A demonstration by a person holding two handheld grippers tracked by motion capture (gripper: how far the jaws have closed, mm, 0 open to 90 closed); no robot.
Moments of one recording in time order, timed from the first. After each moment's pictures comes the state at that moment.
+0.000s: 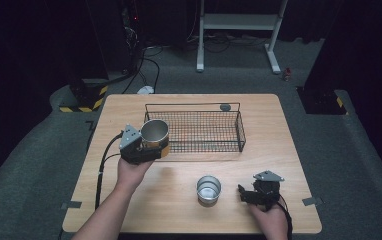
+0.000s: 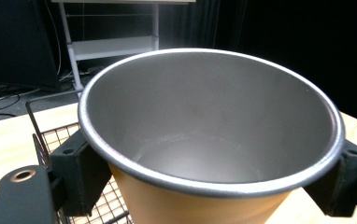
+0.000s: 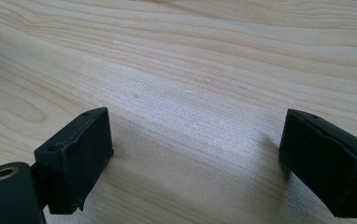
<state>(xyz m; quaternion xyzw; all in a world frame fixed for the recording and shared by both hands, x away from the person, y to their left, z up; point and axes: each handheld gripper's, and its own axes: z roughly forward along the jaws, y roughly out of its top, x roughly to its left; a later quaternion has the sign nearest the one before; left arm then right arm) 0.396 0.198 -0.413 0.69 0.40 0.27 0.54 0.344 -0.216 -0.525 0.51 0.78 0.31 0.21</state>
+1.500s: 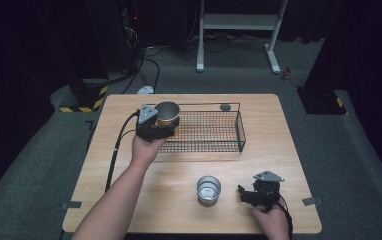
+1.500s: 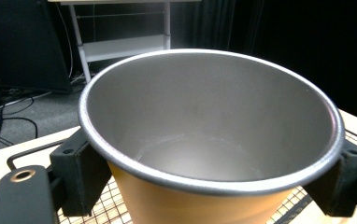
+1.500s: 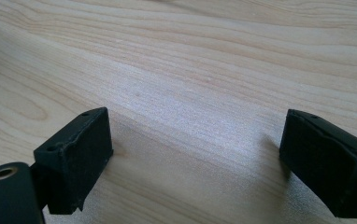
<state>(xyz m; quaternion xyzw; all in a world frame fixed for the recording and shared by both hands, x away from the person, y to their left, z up) 0.464 0.167 -0.403 0.69 0.41 0.28 0.52 0.344 -0.216 -0.525 0.50 0.78 0.31 0.21</state>
